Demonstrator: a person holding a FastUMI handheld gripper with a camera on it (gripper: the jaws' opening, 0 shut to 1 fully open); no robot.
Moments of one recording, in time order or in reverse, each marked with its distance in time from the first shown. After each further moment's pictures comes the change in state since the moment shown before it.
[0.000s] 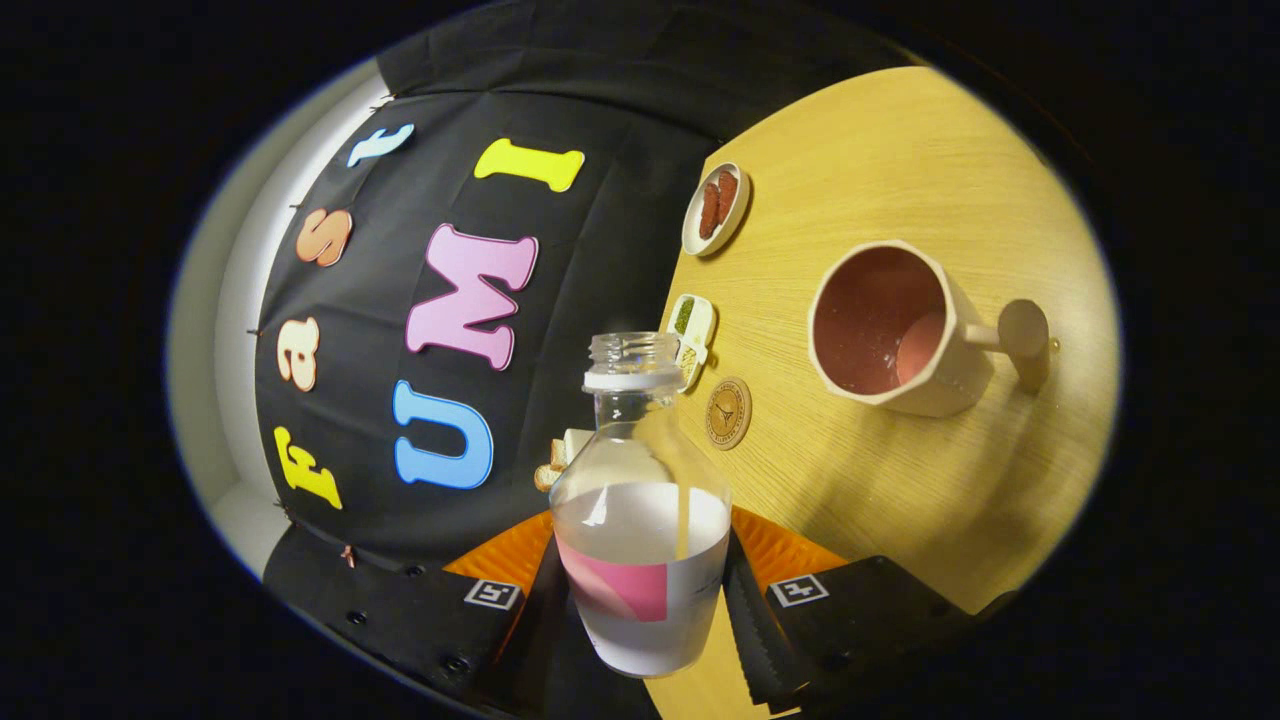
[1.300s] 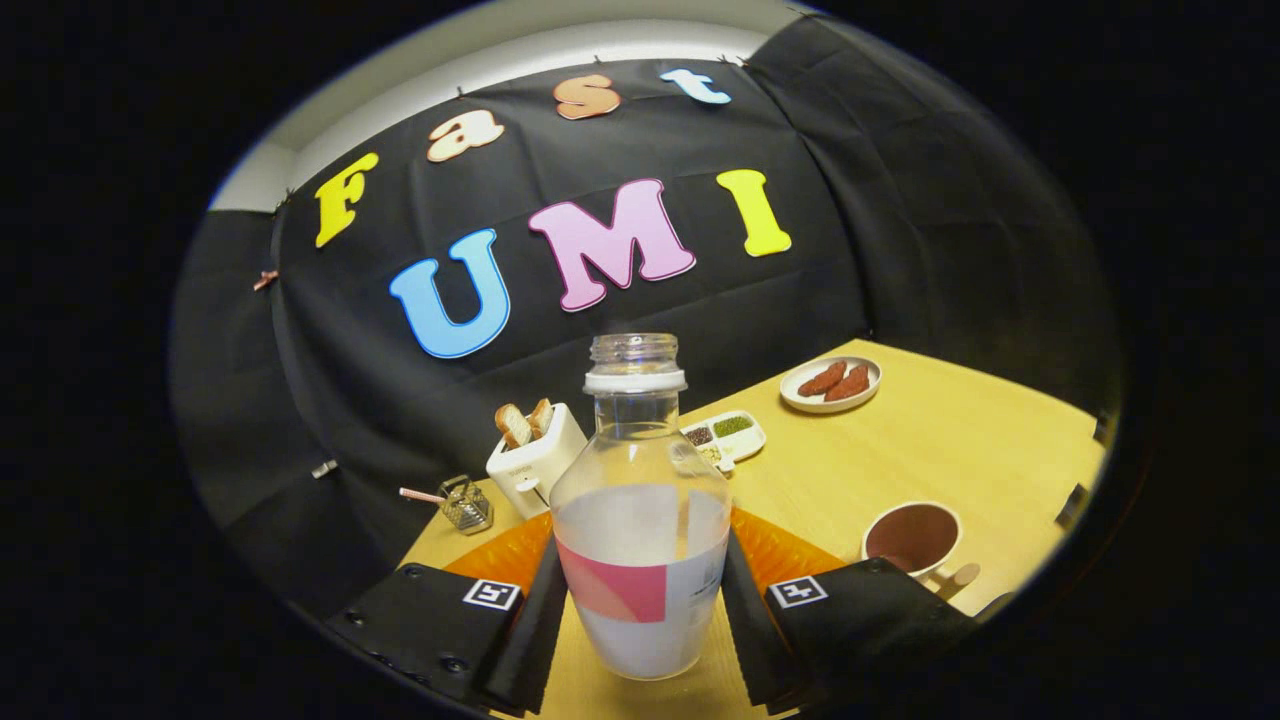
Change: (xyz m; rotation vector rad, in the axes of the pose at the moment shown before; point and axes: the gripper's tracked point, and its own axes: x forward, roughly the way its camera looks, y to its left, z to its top) arm 0.000 0.059 -0.022 -0.897 -0.157 -0.003
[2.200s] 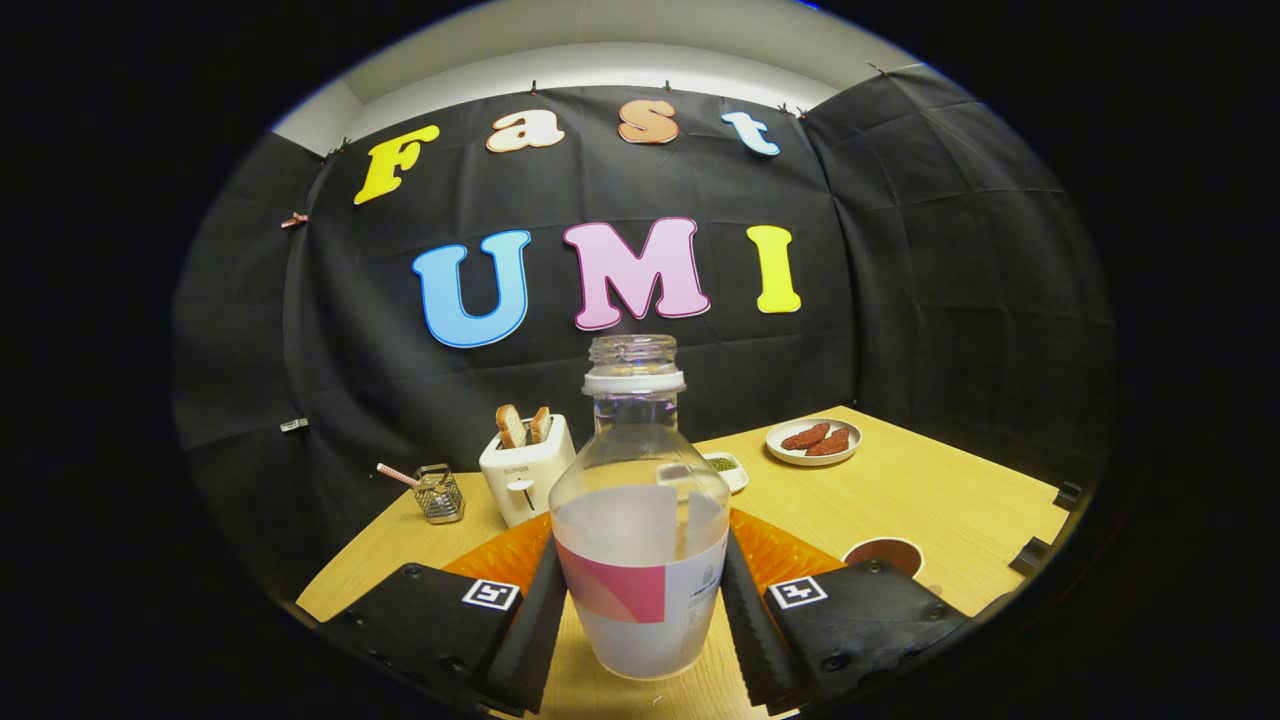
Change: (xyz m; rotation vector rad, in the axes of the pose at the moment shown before) arm -0.018 0.025 0.008 -0.306 -0.140 -0.066
